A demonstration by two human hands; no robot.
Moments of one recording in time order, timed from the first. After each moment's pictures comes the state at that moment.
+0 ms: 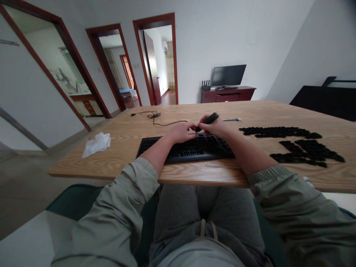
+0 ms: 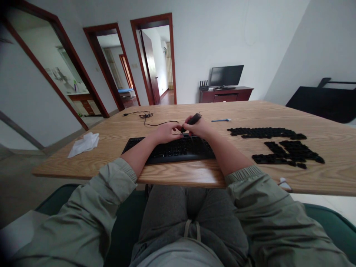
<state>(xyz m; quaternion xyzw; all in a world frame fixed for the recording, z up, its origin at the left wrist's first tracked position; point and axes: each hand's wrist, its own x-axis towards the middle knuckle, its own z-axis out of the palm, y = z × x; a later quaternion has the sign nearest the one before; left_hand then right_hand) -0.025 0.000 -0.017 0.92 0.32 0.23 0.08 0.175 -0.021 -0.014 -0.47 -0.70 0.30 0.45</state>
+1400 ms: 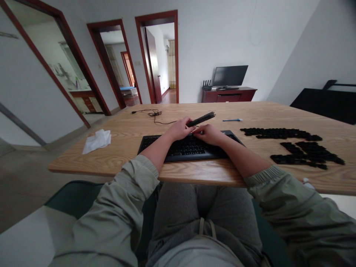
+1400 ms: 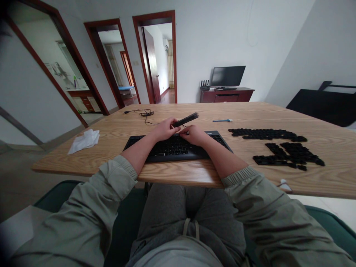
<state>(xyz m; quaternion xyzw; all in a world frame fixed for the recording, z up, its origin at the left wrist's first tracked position) -0.026 0.000 -0.018 0.86 0.37 0.33 0.15 0.163 -0.018 -0.040 -0.48 -0.83 0.11 0.26</state>
